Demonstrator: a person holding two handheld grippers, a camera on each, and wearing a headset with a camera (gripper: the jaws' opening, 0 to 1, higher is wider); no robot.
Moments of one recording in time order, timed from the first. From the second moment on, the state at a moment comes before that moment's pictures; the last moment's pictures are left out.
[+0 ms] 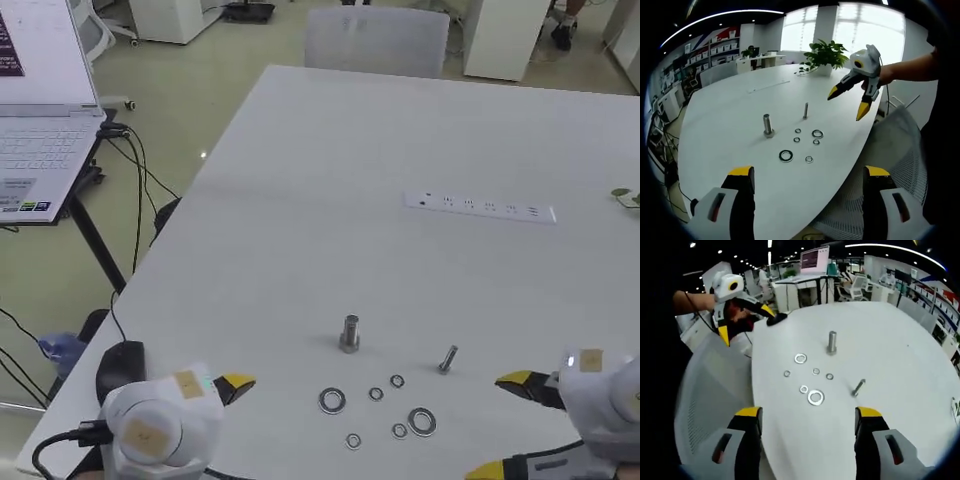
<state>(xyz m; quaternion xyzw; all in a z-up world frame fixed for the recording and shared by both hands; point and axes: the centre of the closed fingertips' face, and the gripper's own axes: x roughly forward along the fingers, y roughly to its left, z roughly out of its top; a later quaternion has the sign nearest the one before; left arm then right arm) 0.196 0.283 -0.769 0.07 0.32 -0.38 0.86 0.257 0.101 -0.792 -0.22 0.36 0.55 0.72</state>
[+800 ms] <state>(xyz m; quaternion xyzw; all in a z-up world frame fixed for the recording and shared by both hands) 0.192 0.291 -0.772 0.07 0.32 -0.38 0.86 0.268 0.130 -0.824 -0.34 0.36 0.59 0.63</state>
